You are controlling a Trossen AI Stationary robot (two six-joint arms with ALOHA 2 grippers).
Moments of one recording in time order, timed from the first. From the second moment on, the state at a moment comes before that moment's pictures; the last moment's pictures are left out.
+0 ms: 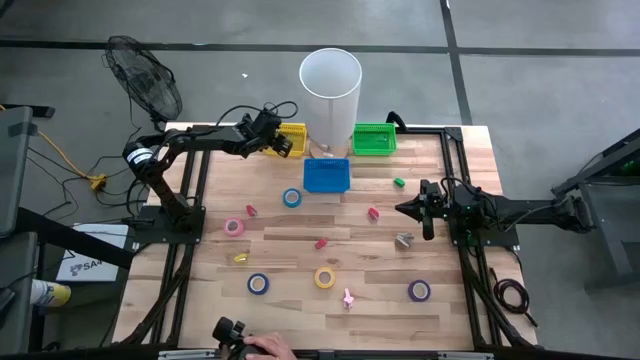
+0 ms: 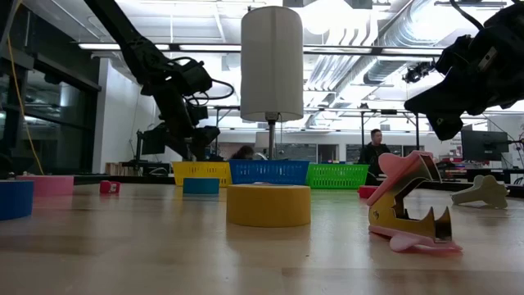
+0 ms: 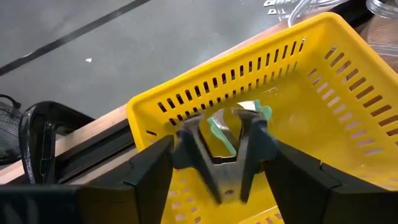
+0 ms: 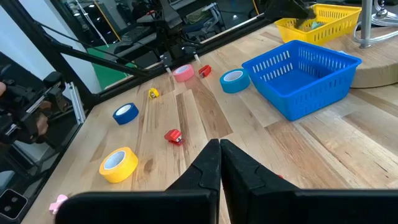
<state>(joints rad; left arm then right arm) 0.71 1.66 0.92 -0.09 -0.36 -0.21 -0.08 0.22 0.01 0.03 0.00 0.41</state>
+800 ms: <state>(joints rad) 0.59 1.57 0.92 -0.19 -0.47 0.00 -0.08 0.22 0.01 0.03 0.00 0.41</state>
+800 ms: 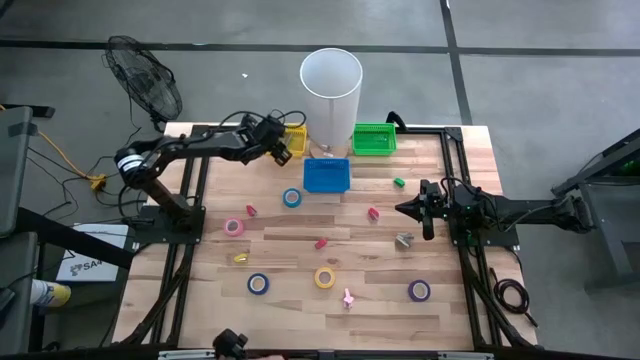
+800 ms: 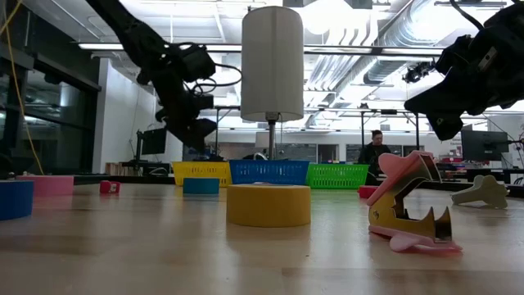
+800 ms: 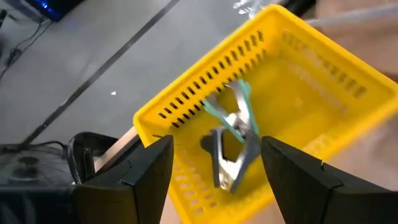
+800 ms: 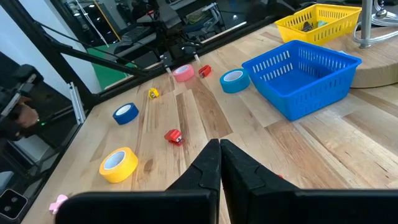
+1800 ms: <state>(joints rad) 0.22 1.35 0.92 -0.71 -0.54 -0.18 -0.08 0.22 0.01 0.03 0.00 0.41</state>
